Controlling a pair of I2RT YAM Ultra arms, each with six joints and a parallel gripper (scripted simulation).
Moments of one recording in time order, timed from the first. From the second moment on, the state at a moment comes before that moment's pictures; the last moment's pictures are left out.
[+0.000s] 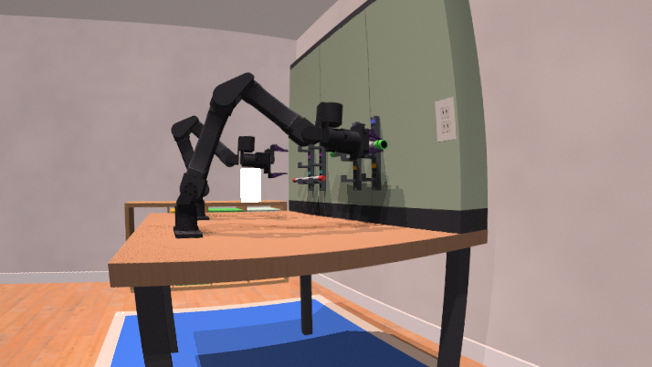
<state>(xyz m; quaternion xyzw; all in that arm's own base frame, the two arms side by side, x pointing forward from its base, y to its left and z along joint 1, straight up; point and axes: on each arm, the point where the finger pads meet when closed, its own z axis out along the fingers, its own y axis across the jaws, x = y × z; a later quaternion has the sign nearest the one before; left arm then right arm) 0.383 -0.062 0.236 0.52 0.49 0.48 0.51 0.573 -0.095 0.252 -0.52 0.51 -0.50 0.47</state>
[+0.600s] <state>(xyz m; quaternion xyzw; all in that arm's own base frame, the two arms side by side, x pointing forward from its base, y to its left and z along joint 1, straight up) 0.383 -0.063 0.236 0.52 0.49 0.48 0.51 0.571 -0.095 0.249 -0.52 0.51 -0.50 0.47</state>
